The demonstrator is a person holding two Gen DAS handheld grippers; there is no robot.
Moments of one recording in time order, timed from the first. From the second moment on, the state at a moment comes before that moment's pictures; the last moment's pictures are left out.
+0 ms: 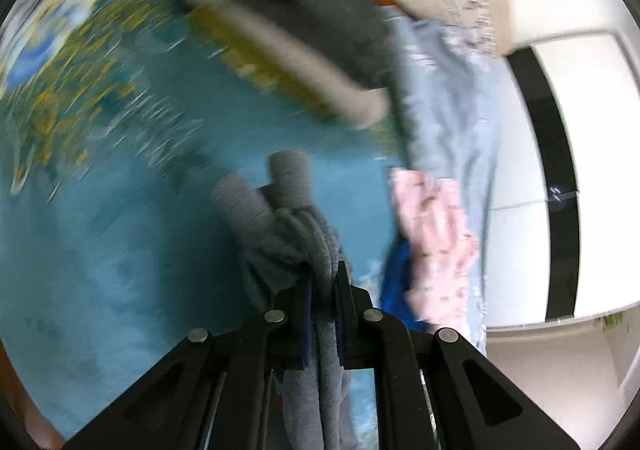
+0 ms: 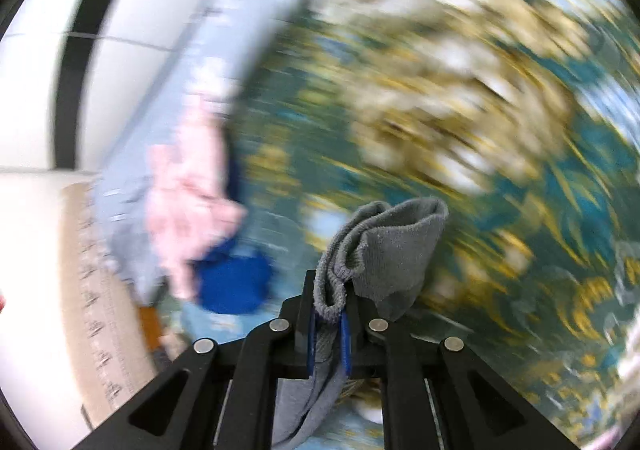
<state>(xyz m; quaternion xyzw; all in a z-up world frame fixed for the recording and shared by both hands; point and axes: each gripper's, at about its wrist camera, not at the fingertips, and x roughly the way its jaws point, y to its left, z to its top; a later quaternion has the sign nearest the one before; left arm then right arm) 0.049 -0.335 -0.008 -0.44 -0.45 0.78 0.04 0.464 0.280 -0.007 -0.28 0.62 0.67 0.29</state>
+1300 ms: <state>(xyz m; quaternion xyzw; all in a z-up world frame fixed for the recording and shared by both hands) 0.156 -0.307 -0.062 -0.50 -0.42 0.75 -0.11 0.486 0.340 -0.101 -0.36 0.58 0.66 0.32</state>
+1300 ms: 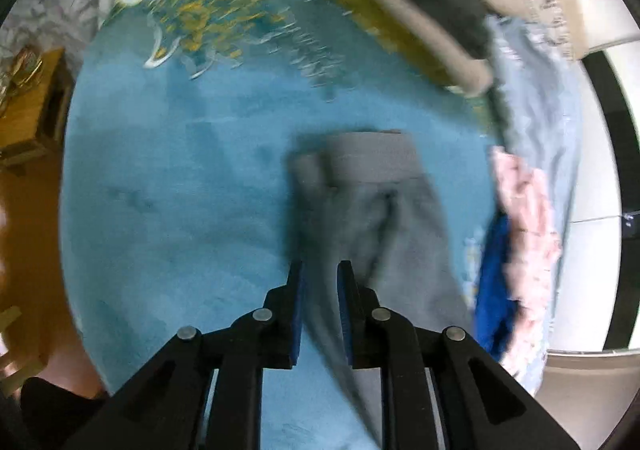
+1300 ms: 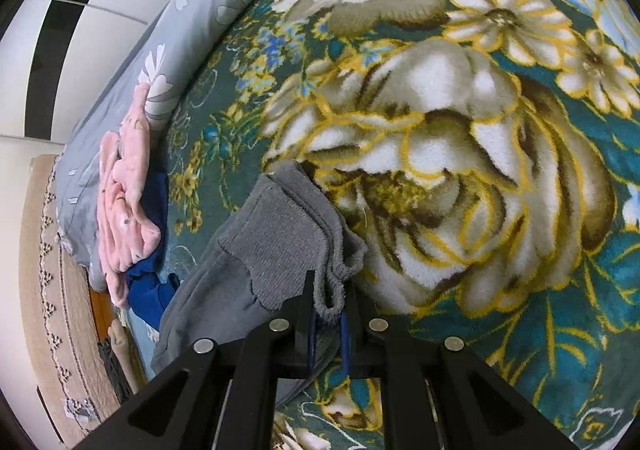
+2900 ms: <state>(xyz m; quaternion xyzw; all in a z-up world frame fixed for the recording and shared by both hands) 0.203 0.015 -0.124 -0.67 -0.19 0.69 0.20 0.358 0.378 -0.114 -0.40 0.67 0.55 0.30</state>
